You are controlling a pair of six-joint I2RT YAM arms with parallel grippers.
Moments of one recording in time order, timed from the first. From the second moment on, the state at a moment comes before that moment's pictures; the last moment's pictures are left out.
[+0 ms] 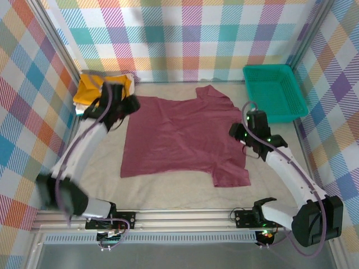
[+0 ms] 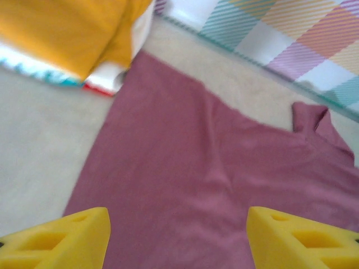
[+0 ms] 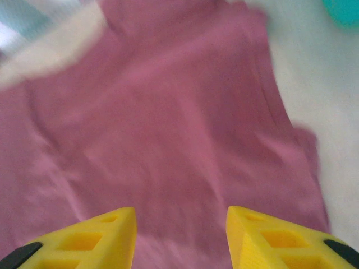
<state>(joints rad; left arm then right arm) -0.22 1.34 1.29 -0.70 -0.13 -0.60 0.27 1.11 0.84 -0.57 0.00 0.61</state>
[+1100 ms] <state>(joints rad) -0.18 1.36 0.66 -0.82 0.01 -0.86 0.04 0.89 0.48 -0.70 -0.14 0.88</state>
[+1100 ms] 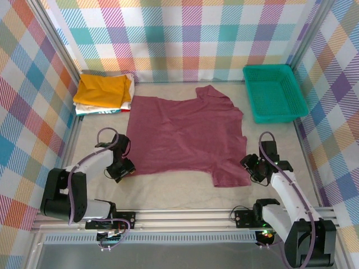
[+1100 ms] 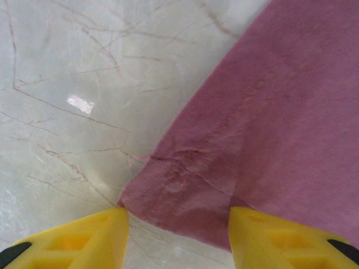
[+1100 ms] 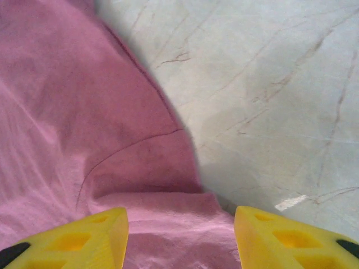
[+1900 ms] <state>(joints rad) -0.16 1.35 0.66 -0.81 -0.07 -0.82 0.02 0.86 0.47 -0.83 -0.16 0.89</state>
